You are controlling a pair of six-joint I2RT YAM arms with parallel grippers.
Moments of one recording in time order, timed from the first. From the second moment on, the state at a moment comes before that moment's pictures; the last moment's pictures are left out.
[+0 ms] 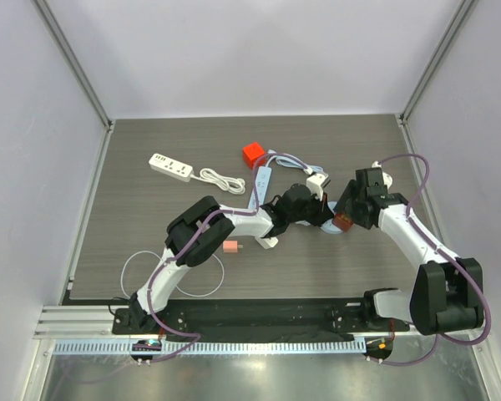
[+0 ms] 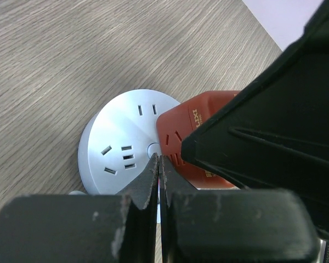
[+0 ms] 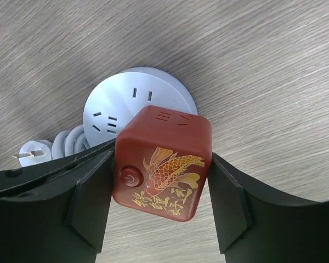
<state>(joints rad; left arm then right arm) -0.98 2.26 1.44 0.49 0.14 -0.47 0.12 1.25 0.78 -0.51 0.13 0.62</state>
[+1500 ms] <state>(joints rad) -0.99 2.29 1.57 0.30 0.09 -0.47 0.15 1.38 0.88 -0.59 0.16 0.57</state>
